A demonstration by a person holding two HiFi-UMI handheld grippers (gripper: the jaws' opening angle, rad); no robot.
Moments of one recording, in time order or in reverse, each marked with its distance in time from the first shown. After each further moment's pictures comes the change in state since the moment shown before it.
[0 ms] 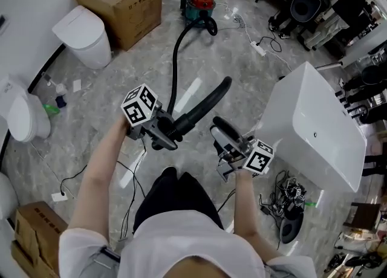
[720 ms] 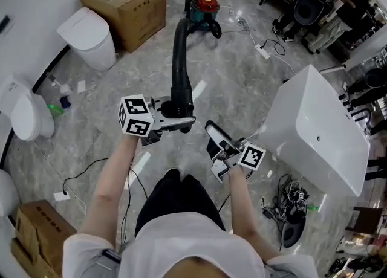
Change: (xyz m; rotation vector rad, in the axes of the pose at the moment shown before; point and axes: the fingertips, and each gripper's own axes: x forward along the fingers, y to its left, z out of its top) left arm -0.055 0.033 0.088 0.203 -0.520 0.632; right arm 0.009 -0.034 -0.023 0.203 -0.009 -0.053
